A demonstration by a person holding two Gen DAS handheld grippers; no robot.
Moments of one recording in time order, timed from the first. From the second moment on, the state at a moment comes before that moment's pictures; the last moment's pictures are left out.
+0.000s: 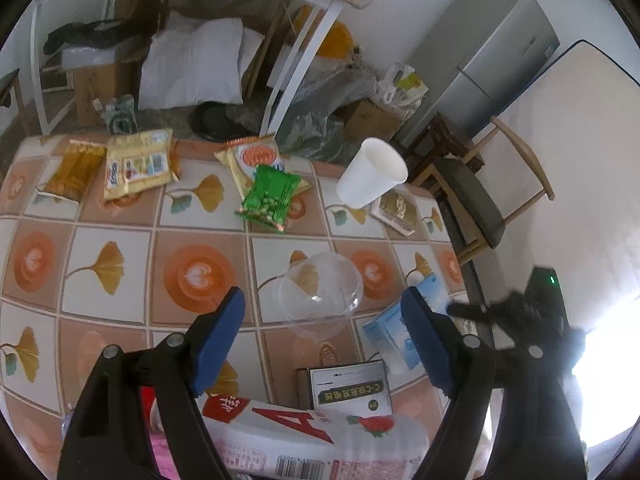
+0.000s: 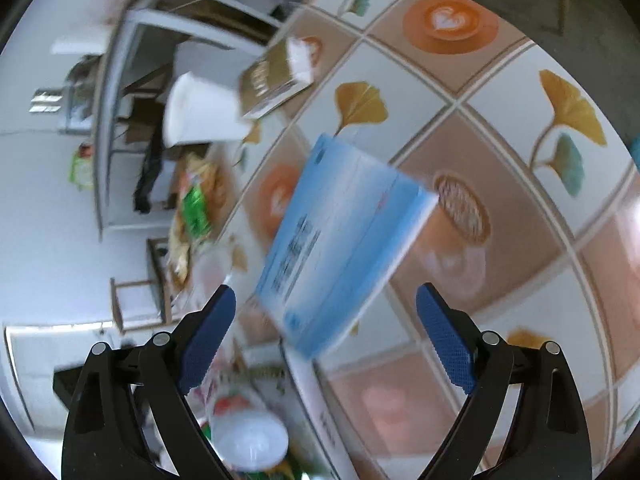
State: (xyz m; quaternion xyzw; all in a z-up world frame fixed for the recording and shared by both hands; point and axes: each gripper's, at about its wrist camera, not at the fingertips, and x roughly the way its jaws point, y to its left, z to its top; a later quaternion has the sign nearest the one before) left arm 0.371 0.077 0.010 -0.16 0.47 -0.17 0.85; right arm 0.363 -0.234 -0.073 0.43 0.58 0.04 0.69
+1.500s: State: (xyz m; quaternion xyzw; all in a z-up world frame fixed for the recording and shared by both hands) left arm 0.436 0.010 -0.034 -0.02 0.60 -0.14 0.79; right arm 0.362 -0.205 -0.059 0.13 0.55 0.12 0.82
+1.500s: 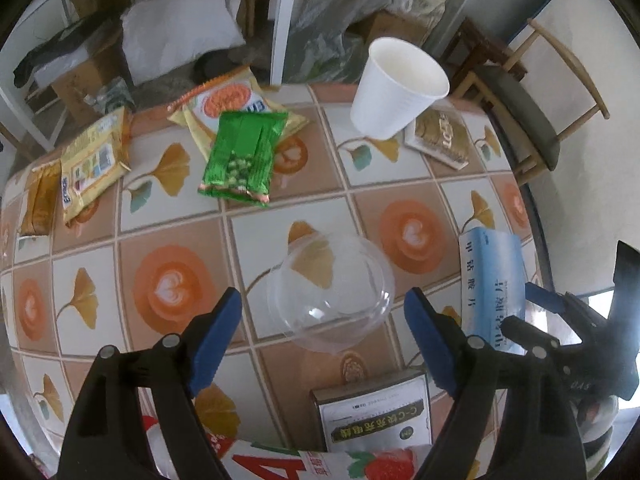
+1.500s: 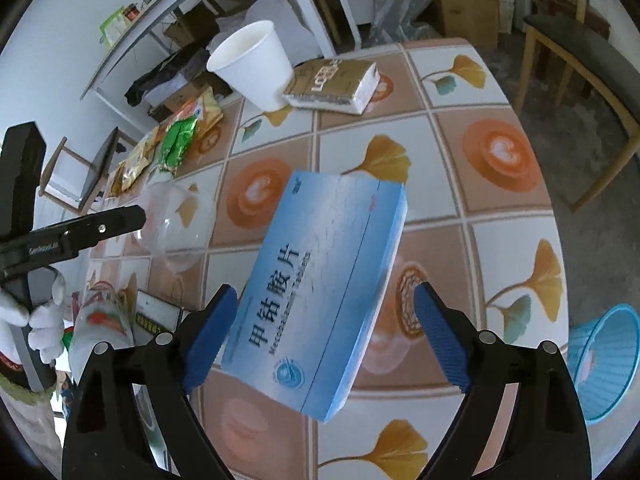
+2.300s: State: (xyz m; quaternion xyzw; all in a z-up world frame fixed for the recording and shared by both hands) left arm 0.464 -0.016 -0.059 0.02 0.66 -0.11 0.75; right arm 0.363 -0.201 -0.069 0.14 0.58 0.10 0.79
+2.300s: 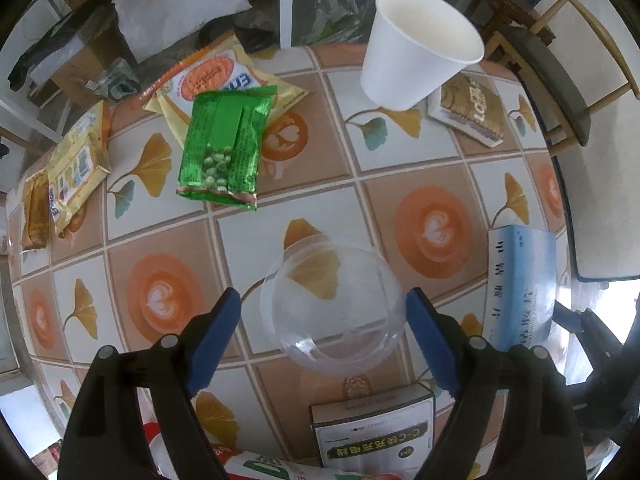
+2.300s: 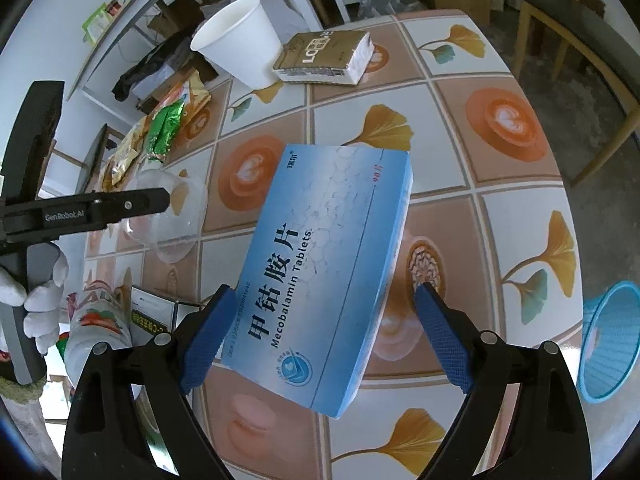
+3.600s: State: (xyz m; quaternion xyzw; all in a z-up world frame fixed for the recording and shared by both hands) left arm 0.446 0.005 -0.024 -0.02 0.58 -0.11 0.81; right arm 0.358 -0.195 -0.067 0.13 0.56 0.07 0.82
